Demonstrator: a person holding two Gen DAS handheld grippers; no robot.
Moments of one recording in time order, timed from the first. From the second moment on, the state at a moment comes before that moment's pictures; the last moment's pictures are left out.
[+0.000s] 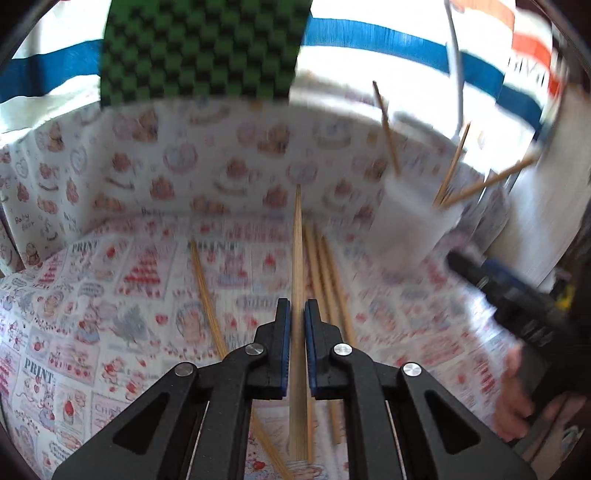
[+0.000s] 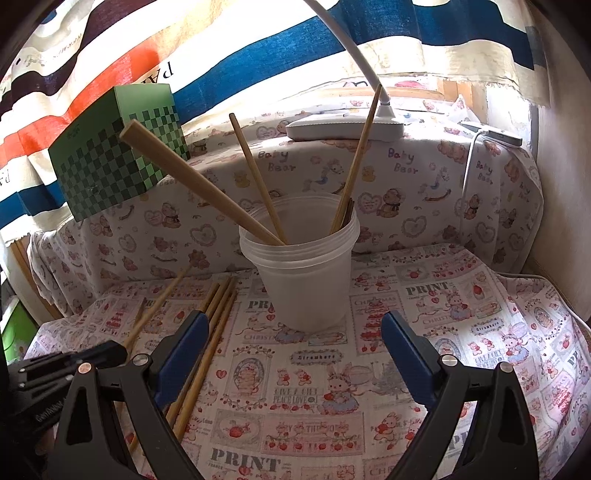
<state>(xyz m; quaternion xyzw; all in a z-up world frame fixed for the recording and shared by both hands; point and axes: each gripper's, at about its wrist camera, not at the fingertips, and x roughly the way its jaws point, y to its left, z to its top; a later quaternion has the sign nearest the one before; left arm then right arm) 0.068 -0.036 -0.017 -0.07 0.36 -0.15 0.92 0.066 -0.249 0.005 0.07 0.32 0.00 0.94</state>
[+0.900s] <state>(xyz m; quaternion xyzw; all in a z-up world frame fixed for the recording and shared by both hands) 0.082 -0.018 -0.022 -0.08 0.40 -0.12 0.90 0.067 -0.238 -0.001 0.04 0.32 0.00 0.95</state>
